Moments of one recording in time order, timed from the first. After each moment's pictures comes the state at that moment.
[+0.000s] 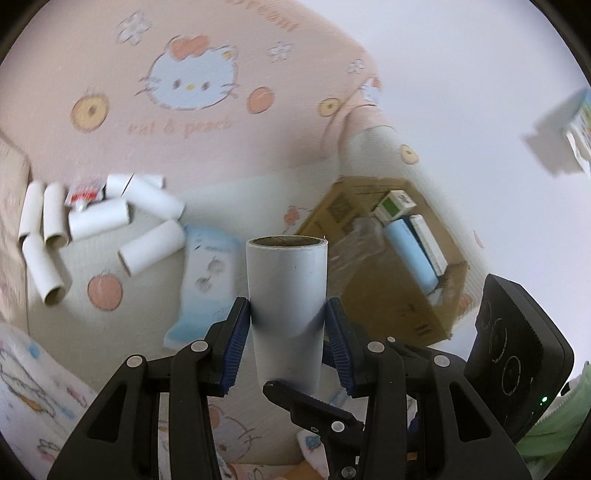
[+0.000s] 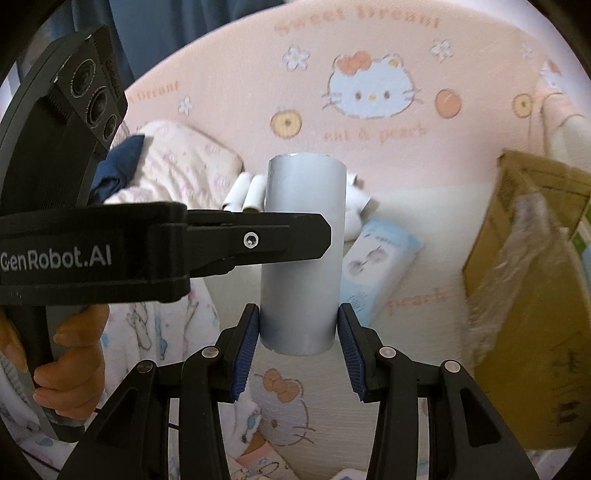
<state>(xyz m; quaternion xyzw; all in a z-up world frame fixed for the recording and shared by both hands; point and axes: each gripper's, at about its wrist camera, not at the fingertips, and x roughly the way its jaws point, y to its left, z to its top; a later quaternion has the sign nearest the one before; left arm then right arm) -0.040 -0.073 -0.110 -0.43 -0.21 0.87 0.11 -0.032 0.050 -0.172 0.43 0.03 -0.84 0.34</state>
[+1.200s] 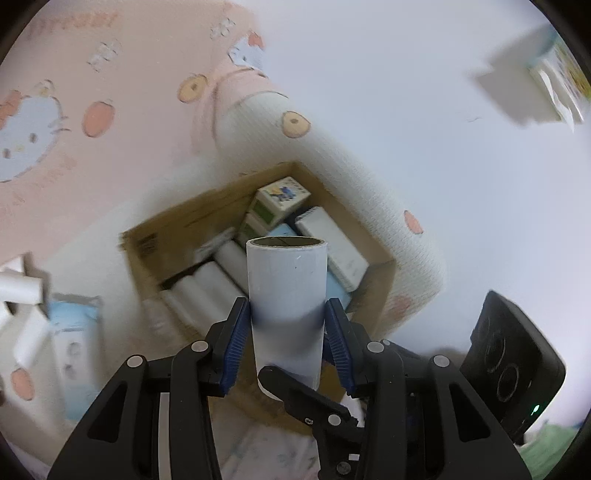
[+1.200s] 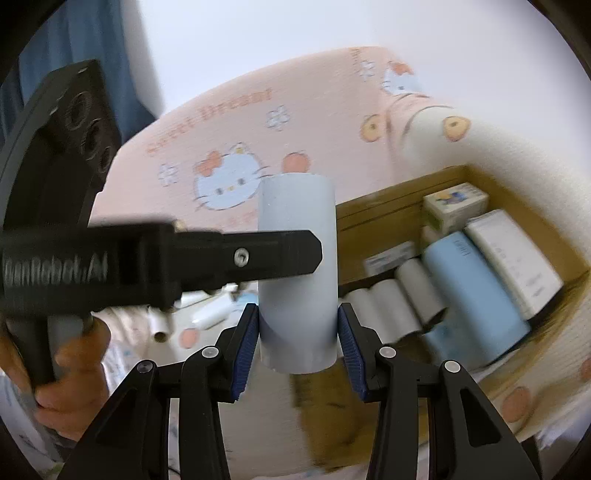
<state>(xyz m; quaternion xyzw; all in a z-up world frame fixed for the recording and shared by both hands) -0.167 0.100 -0.055 -0.47 -0.16 0.83 0.25 -0.071 0.224 -0.099 0.37 -0.09 -0.91 0.18</state>
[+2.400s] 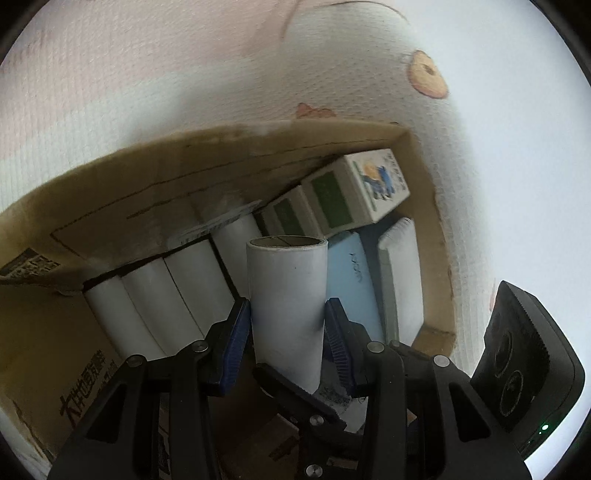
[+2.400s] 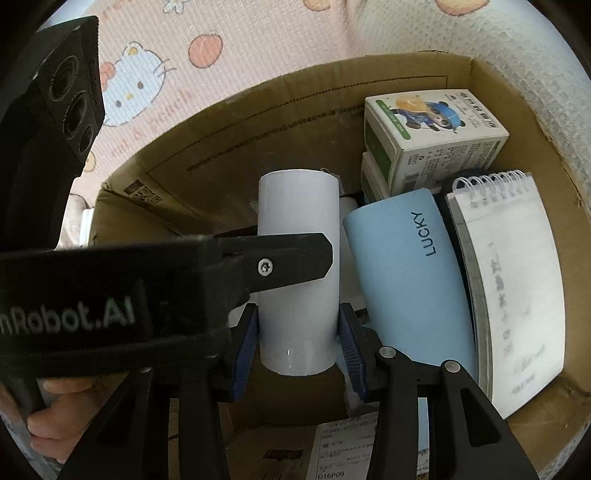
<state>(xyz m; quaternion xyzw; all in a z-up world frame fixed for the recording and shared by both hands) -0.290 0.128 -0.183 -0.62 -0.28 0.72 0.16 -0.223 0.276 -0.177 0.61 -0.02 -0.78 0.16</state>
